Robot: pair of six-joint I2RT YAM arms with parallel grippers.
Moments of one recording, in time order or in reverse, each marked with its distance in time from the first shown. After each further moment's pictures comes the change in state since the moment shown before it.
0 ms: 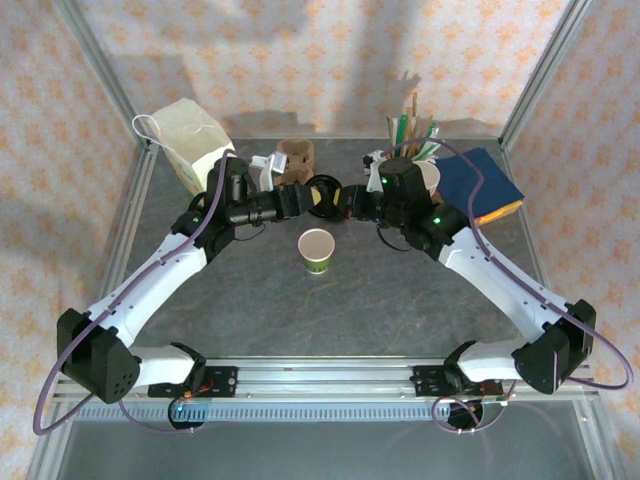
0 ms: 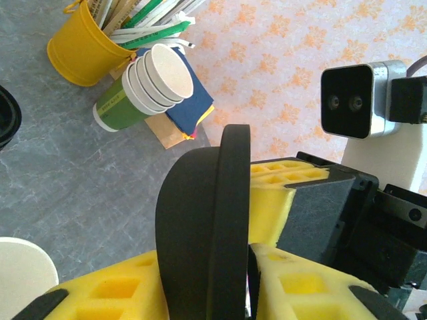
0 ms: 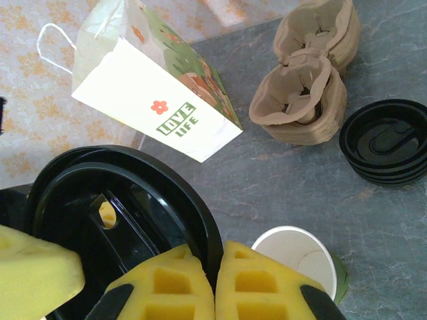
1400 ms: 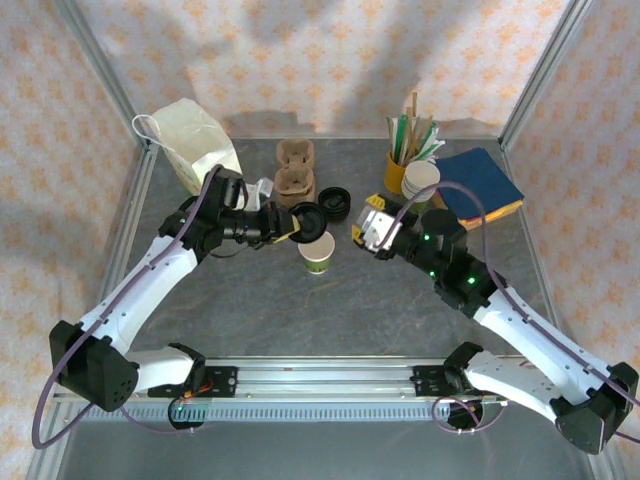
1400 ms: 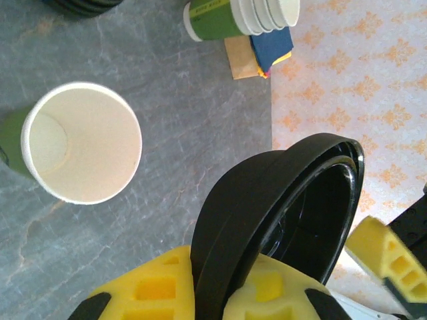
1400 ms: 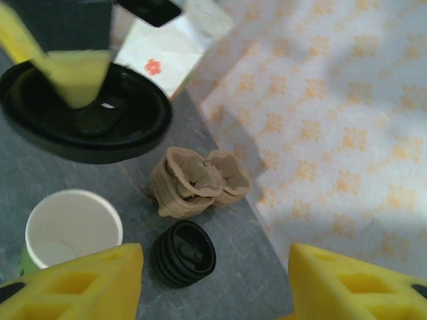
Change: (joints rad) left arm 0.066 -0.046 -0.009 -0.430 0.044 -0.041; right arm 0.054 -0.395 -0.427 0.301 0.083 -1.432
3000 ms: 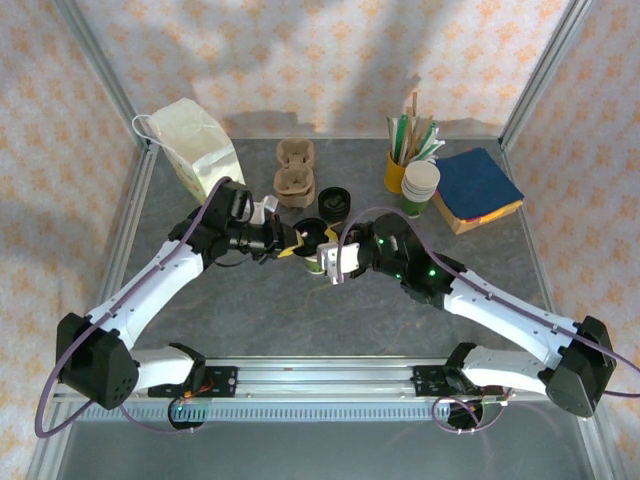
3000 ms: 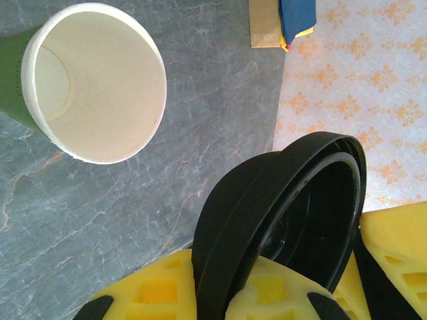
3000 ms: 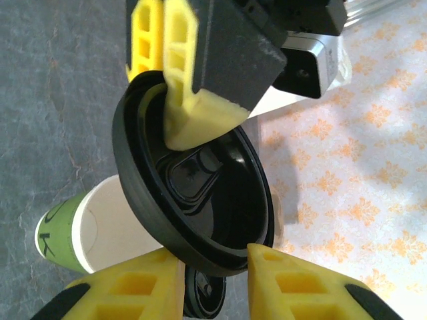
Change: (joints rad) left arm -0.019 0.016 -0.098 0.050 0.071 -0.097; right arm 0.149 0.208 0.030 -0.002 0.001 -0.371
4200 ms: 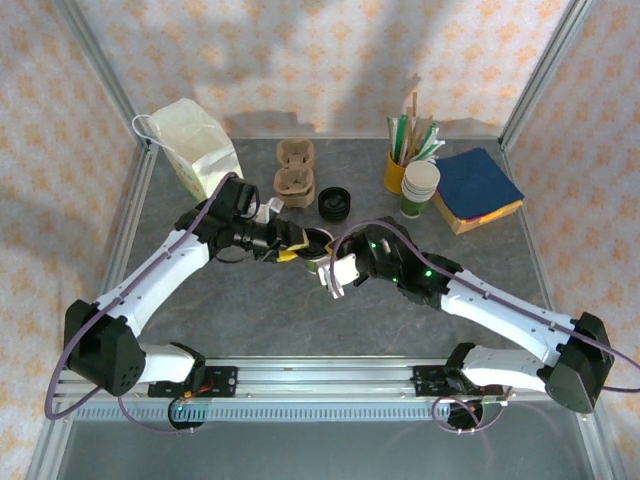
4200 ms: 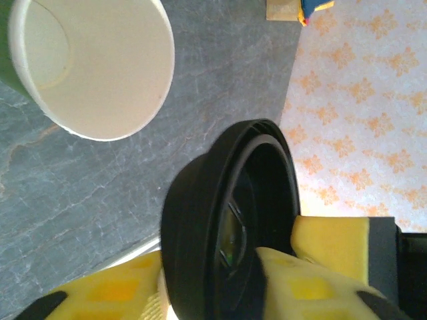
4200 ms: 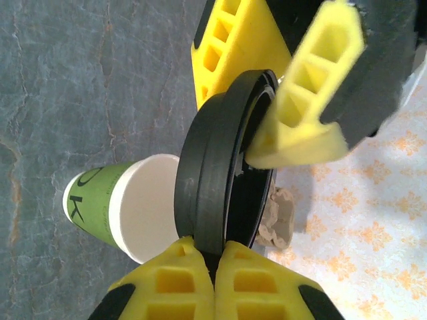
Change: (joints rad) left arm 0.000 0.071 0.076 -0.111 0.052 0.024; right arm 0.027 0.015 0.010 -0.106 0.020 -0.155
